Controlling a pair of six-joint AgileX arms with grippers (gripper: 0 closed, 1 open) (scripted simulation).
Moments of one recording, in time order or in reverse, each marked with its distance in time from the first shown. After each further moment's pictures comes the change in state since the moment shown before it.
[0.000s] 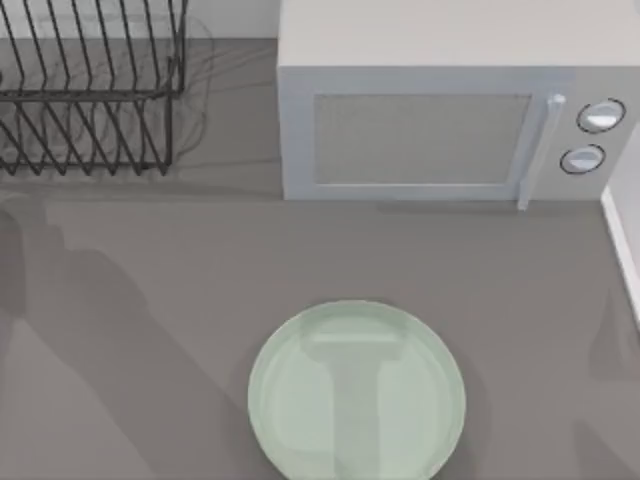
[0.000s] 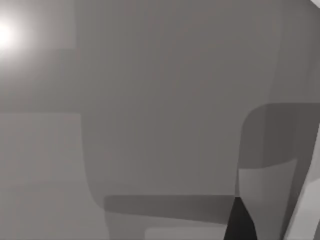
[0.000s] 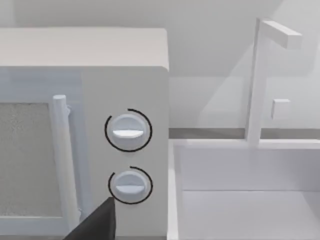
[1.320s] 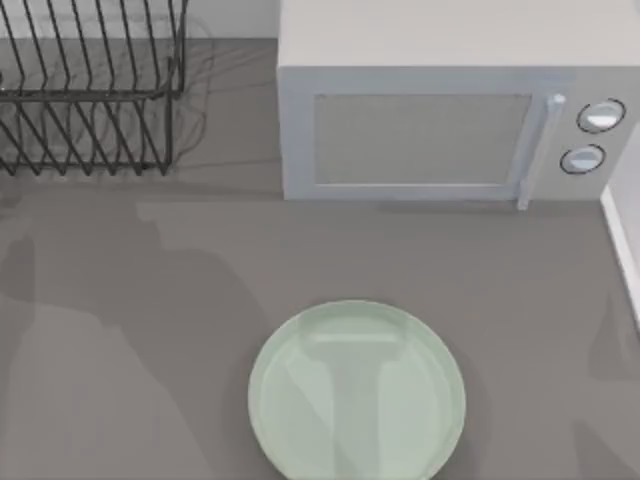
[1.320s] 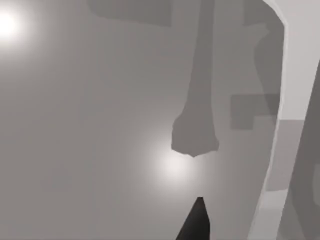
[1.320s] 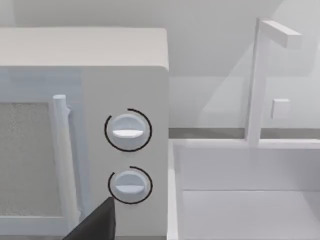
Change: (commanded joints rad) left arm -0.004 -0.135 0.275 -0.350 0.042 -0.078; right arm 0.000 0.000 0.000 0.000 0.000 0.000
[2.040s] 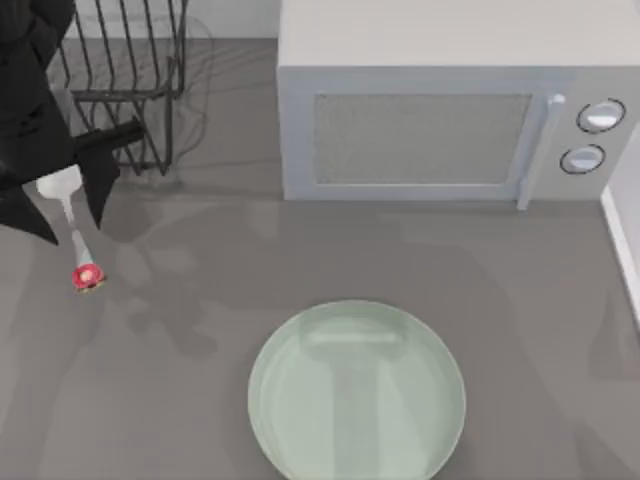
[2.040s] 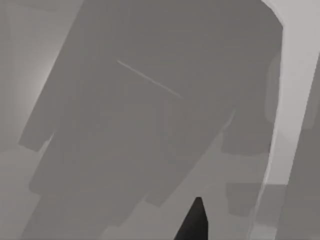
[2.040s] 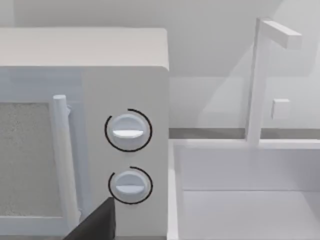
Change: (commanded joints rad) left arm -0.482 -0.045 -0.099 0.048 0.087 -1.116; right arm 0.000 0.000 0.000 0.000 0.000 0.000
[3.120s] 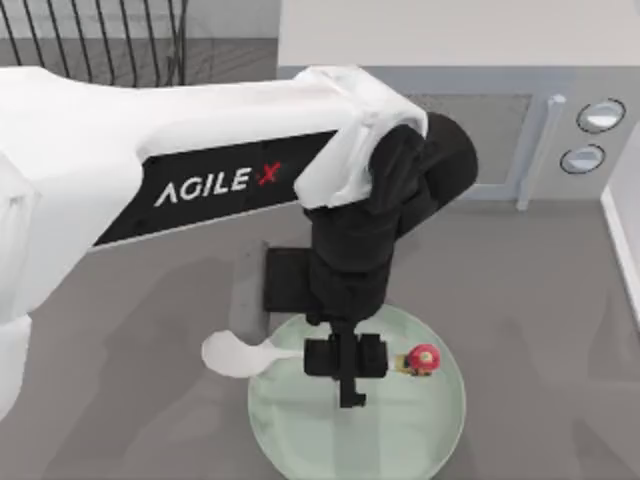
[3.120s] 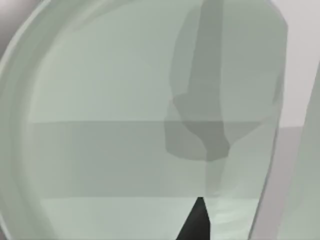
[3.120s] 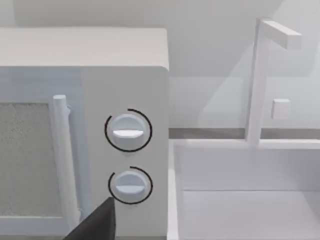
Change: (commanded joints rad) left arm -0.726 -0.023 -0.141 0.010 -0.119 -1.777; right arm 0.000 0.000 0.000 0.000 0.000 0.000
